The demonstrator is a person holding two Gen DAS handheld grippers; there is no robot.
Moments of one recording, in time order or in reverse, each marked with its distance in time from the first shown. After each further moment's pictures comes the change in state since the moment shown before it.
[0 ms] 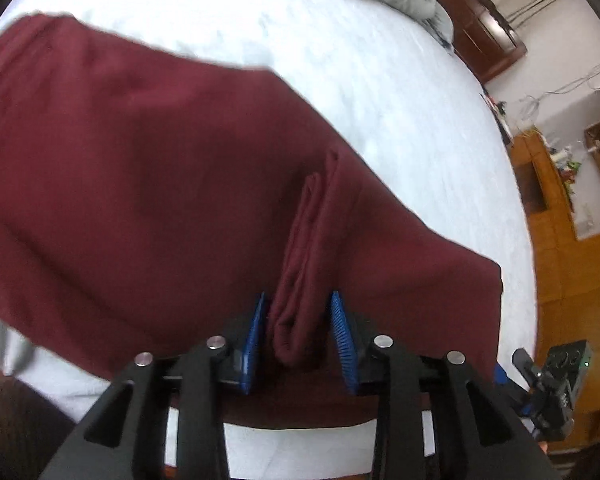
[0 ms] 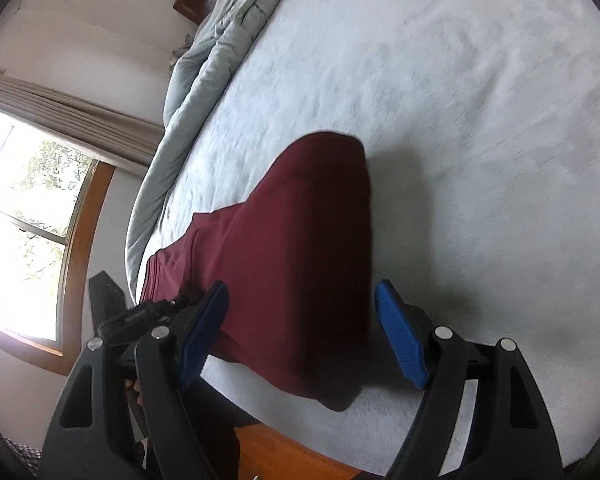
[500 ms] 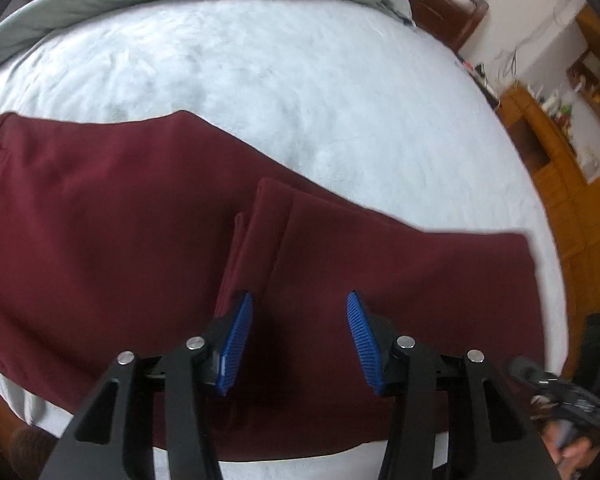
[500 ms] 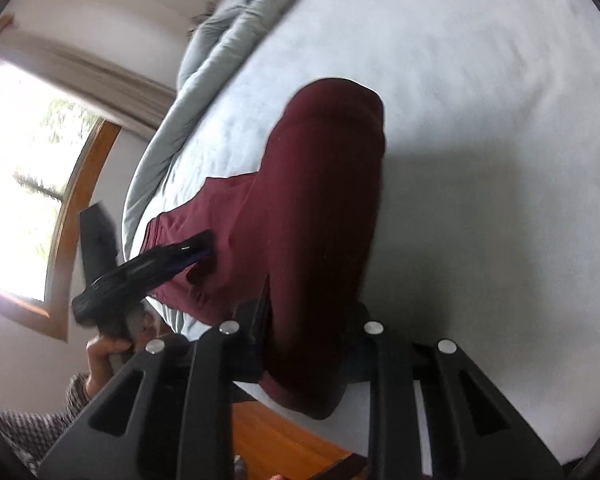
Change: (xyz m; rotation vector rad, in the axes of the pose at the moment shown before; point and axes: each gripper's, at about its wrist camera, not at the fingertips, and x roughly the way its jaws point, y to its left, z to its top) left arm 0.018 -0.060 0.016 0.228 -0.017 0.062; right arm 0.001 0.043 -0.013 -0.149 0.062 -0.040
